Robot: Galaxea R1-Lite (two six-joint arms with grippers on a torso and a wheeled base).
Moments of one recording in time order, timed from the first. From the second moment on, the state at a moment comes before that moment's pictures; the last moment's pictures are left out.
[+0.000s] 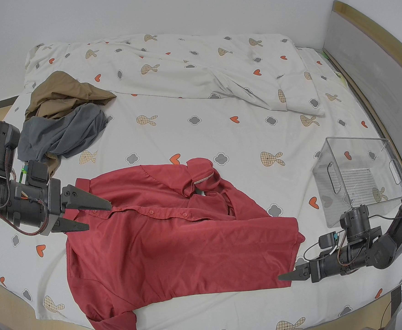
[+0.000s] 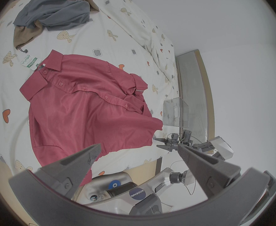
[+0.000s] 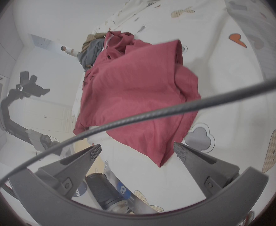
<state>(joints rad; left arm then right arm) -0.10 1.43 -0.94 0.33 -0.69 -0.44 0.23 1.98 -0.38 -0.63 0.62 0.09</state>
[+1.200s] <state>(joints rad) -0.12 1.48 -0.93 0.33 -0.69 -0.39 0.33 2.09 -0.26 -0.92 0.43 0.10</state>
